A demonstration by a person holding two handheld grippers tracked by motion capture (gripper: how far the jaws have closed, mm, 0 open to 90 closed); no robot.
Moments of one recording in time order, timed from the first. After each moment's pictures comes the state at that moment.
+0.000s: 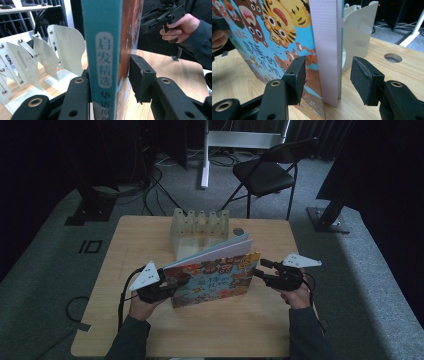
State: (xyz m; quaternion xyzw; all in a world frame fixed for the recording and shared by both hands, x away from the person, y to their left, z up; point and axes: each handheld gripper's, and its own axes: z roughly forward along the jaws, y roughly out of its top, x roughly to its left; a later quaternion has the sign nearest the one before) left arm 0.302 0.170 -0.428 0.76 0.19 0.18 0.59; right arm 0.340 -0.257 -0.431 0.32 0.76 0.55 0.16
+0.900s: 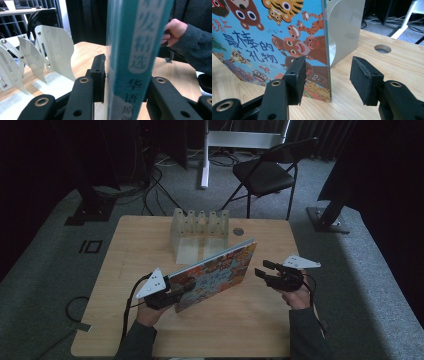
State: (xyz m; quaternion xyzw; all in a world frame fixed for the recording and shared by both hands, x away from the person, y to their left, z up) left arm 0.292 0.153 -0.443 0.75 0.18 0.18 0.61; right arm 0.343 -0.263 -0.443 0.34 0.76 0.53 0.17
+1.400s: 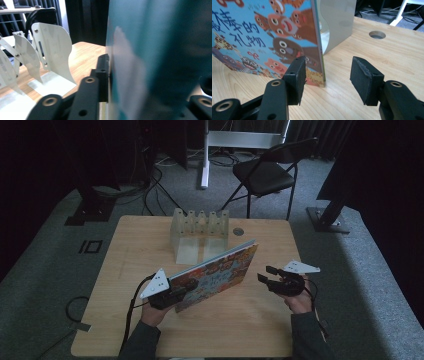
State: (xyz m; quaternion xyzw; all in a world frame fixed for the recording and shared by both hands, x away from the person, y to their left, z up) left arm 0.295 0.146 -0.452 0.75 0.19 0.18 0.61; right arm 0.339 -0.272 -0.464 0.36 0.76 0.50 0.17
